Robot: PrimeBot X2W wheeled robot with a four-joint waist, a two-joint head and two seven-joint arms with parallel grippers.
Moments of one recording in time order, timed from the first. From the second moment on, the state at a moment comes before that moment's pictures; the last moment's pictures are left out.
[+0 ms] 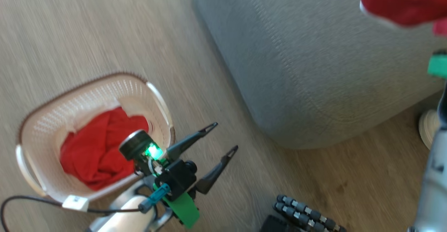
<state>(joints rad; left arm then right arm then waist) -0.26 0.29 -0.66 0.05 -0.09 -0.13 -0.26 -0.50 -0.04 -0.32 -0.05 -0.01 0.13 -0.26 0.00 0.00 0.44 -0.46</state>
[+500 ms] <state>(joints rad) -0.33 0.38 -0.66 0.01 -0.07 -0.13 -0.26 -0.88 -0.04 -0.52 0.20 -0.11 0.13 -0.26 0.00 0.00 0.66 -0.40</state>
